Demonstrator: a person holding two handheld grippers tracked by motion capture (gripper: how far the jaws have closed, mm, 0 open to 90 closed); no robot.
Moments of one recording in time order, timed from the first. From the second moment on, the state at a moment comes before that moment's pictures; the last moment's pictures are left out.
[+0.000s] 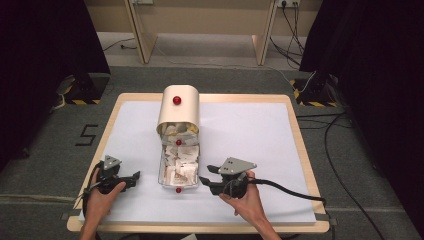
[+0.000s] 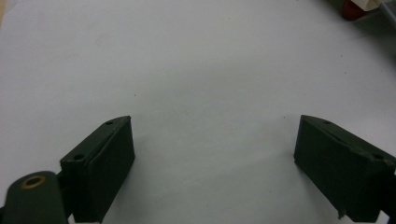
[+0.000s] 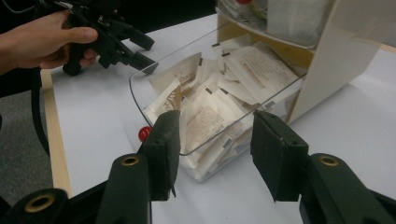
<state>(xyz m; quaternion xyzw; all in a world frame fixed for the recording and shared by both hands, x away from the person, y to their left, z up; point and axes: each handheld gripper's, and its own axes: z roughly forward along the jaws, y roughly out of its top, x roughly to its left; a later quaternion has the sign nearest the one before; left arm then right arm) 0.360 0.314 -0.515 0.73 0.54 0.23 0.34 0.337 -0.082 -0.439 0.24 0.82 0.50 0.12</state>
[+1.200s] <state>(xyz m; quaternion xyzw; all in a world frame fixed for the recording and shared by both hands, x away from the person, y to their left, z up) 0.360 0.314 -0.514 0.73 0.54 0.23 0.34 0.355 -0.036 -0.461 0.23 0.84 0.49 0.08</state>
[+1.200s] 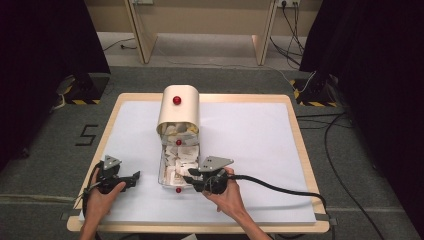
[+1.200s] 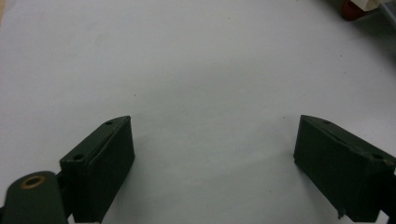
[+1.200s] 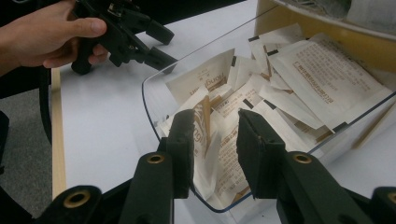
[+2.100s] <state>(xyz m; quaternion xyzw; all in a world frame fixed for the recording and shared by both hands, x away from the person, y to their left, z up) 0.360 0.314 -0.515 0.73 0.54 0.23 0.34 0.356 -0.033 -0.449 0.20 0.83 0.51 0.12</state>
